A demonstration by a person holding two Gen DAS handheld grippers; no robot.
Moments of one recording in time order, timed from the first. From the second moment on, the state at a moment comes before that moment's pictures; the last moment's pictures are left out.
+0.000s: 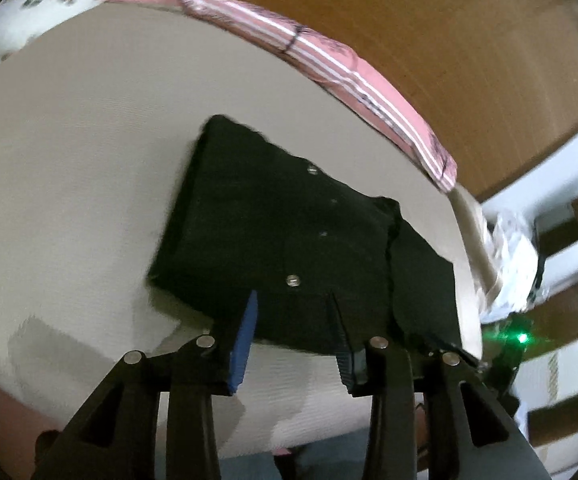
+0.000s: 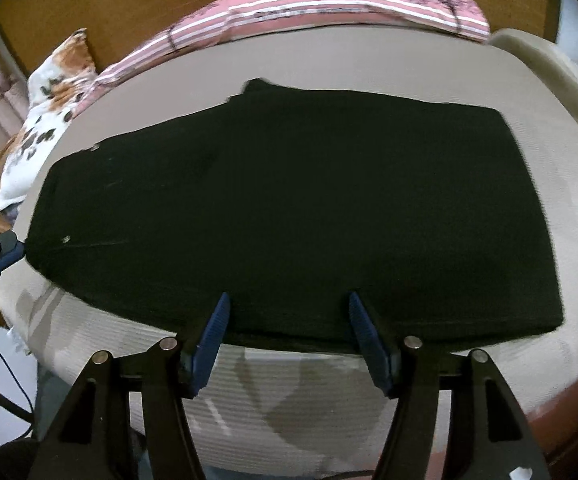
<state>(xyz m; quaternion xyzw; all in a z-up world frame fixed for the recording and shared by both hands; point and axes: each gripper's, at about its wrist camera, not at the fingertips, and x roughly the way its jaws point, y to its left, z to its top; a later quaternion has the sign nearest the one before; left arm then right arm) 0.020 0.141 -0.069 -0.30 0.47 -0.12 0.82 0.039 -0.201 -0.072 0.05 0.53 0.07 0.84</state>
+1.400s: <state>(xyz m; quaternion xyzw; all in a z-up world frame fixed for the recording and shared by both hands) 0.000 0.176 -0.145 -0.42 0.40 -0.14 0.80 0.082 -0.116 -0.056 0.11 0.55 0.15 0.81</state>
